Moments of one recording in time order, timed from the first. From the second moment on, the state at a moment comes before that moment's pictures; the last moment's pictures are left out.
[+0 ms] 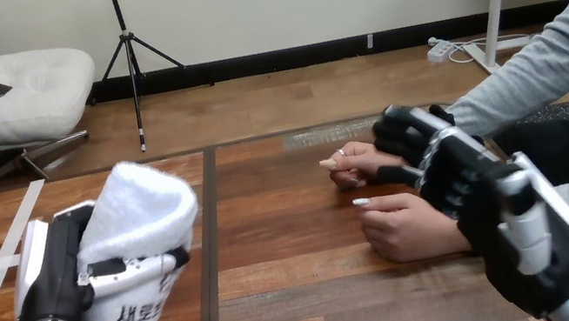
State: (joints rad) left arm -0.05 0.38 0.02 0.19 0.12 -0.05 0.06; right arm 0.18 -0.18 -0.04 -0.02 0.28 -0.41 0.52
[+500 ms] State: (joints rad) left arm -0.04 0.31 0.03 0.12 0.07 -0.19 0.04; right arm 0.10 -0.21 -0.04 0.12 0.16 -0.51 0.50
